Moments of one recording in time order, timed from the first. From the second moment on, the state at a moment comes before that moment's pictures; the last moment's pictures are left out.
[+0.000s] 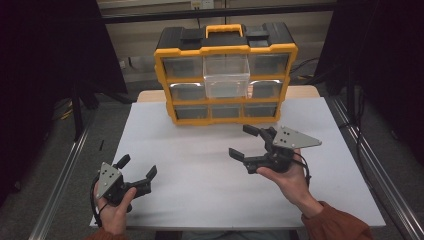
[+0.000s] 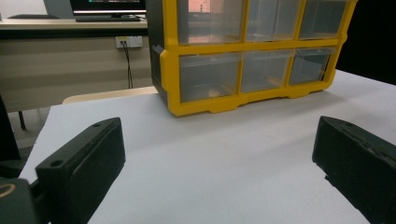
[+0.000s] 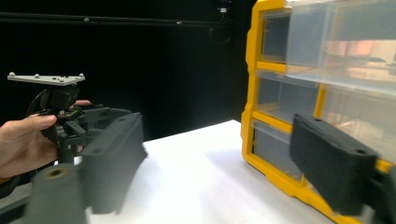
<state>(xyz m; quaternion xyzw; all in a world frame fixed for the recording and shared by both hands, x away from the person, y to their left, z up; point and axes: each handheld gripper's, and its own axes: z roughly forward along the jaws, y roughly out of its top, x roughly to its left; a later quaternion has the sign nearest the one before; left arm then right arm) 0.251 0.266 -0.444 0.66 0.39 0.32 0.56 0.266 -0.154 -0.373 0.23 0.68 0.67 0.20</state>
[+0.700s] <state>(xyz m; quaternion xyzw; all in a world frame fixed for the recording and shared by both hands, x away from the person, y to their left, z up) 0.252 0.266 -0.444 0.66 0.39 0.31 0.56 0.288 -0.144 -0.368 0.21 0.68 0.68 0.18</state>
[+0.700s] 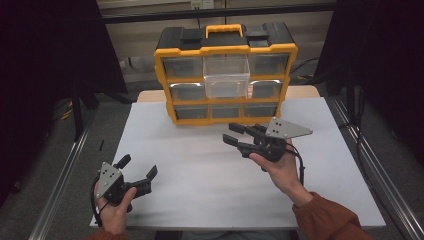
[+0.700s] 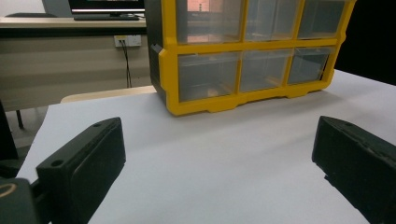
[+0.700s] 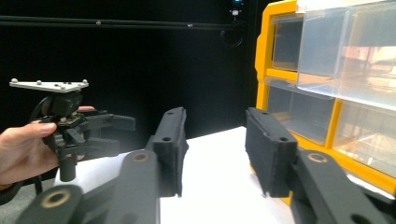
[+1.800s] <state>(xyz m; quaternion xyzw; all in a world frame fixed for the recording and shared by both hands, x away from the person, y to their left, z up) 0.250 0.266 -0.443 0.65 0.39 0.31 0.57 0.315 -0.133 -0.348 0.20 0.67 0.68 0.21</state>
